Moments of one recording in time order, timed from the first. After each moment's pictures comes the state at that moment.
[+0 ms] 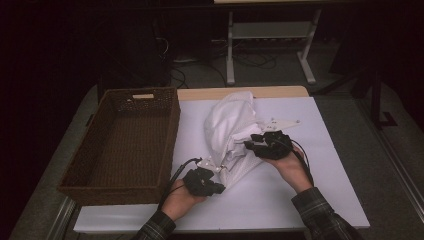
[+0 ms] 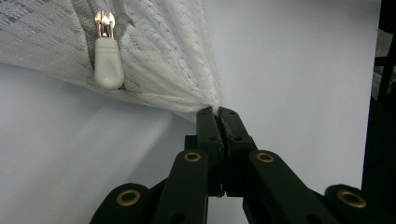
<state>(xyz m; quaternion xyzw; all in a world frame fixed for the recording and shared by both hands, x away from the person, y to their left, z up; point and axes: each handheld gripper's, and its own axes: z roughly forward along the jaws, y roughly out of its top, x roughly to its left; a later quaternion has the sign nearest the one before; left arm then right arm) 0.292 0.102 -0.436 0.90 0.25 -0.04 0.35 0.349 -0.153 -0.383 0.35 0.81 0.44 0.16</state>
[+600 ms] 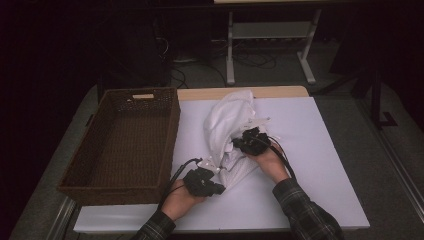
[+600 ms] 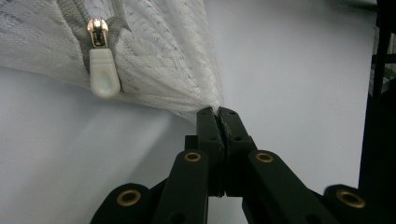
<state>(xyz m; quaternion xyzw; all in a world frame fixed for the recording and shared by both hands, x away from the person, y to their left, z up) 0.291 0.101 -0.436 0.90 0.25 -0.04 0.35 0.386 -0.106 -0.424 0.35 0.84 0.39 0.14</state>
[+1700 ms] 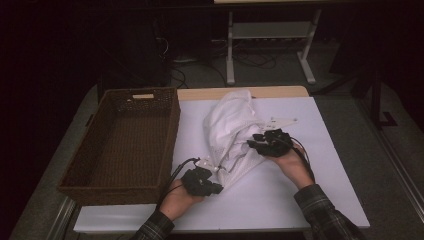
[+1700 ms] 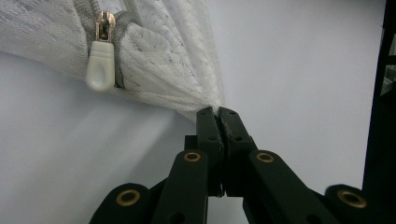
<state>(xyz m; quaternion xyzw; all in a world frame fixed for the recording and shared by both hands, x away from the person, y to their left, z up) 0.292 0.107 -0.436 0.90 0.26 -0.04 0.34 0.365 -0.166 -0.402 0.34 0.83 0.42 0.16</state>
